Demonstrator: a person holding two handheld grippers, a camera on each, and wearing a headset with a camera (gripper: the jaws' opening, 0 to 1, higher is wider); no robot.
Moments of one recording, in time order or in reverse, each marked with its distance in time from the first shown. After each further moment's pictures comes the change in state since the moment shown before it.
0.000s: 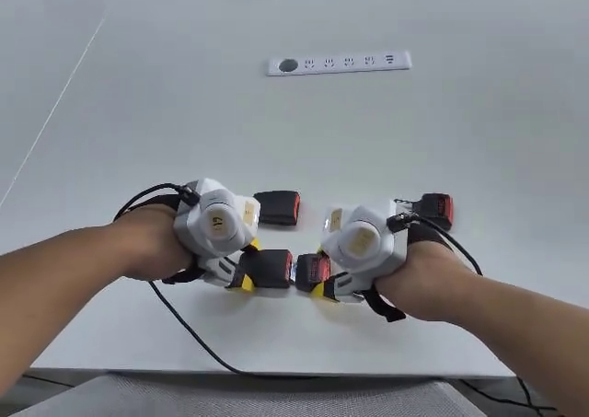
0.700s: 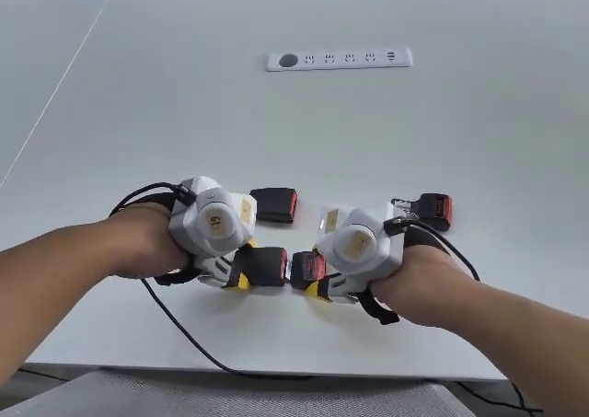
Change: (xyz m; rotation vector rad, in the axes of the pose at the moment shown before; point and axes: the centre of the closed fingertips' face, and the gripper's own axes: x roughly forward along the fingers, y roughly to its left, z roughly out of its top) left arm -0.001 0.001 0.001 -0.056 0.008 0.039; right arm -0.001 -0.001 0.002 0.004 -0.019 -0.016
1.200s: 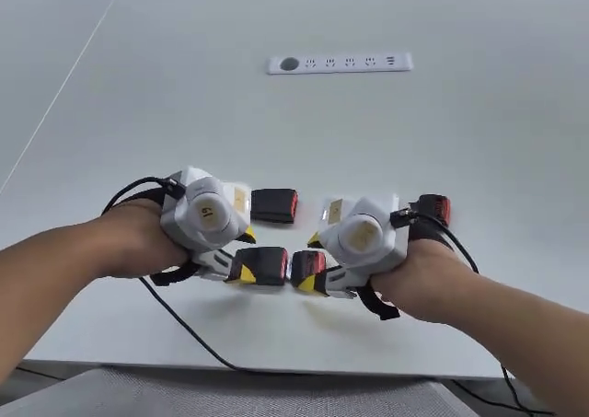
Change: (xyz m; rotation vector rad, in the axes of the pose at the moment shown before) left arm -0.028 0.001 0.022 -0.026 -0.073 0.054; right arm -0.020 0.002 0.023 -0.010 -0.050 -0.010
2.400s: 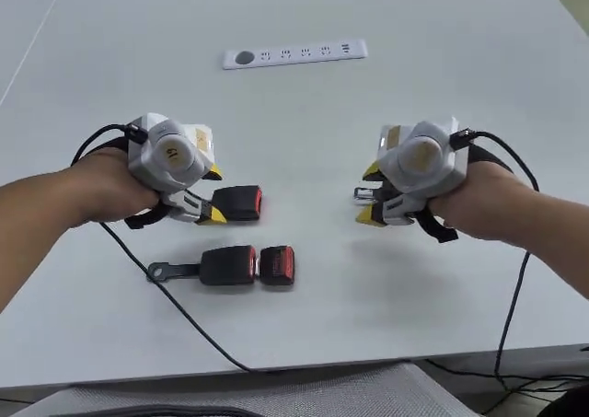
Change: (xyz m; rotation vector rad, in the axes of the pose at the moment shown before) left arm 0.006 0.095 0.010 0.040 0.019 0.115; right arm -0.084 -0.105 -0.094 0.037 0.137 -0.169
